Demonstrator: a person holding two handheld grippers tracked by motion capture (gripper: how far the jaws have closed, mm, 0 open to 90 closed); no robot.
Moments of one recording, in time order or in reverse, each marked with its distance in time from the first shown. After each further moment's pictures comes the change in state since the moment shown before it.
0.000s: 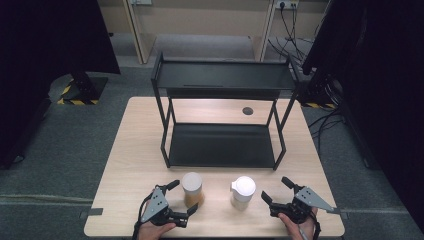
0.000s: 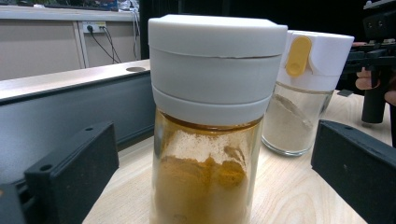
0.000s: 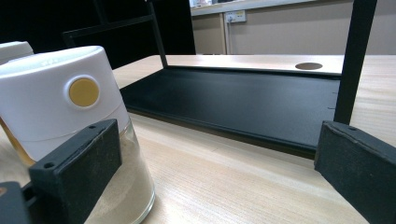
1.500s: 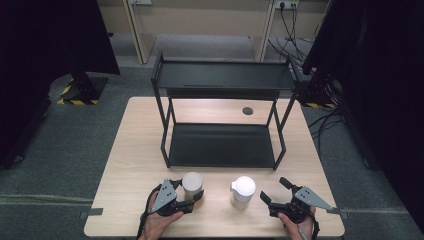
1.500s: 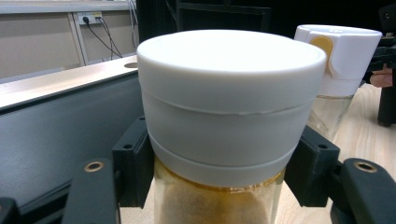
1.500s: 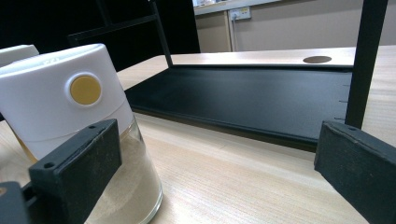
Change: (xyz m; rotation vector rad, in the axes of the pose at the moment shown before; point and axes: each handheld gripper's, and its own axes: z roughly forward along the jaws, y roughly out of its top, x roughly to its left) left arm 0.003 0.026 0.023 0.063 0.004 0.026; right arm -0.004 -0.003 0.003 0.004 0.023 0.038
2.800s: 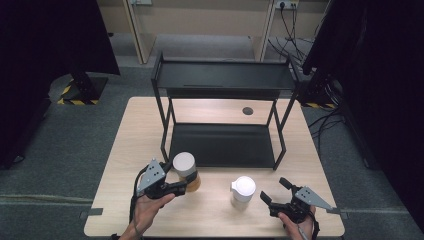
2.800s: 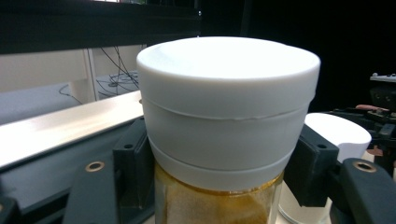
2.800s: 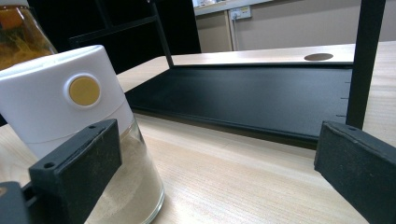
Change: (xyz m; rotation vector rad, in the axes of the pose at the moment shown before) left arm 0.021 0.066 -0.012 -0.052 0.011 -0.026; right arm -0.002 -0.001 0.000 -0.002 0.006 0.022
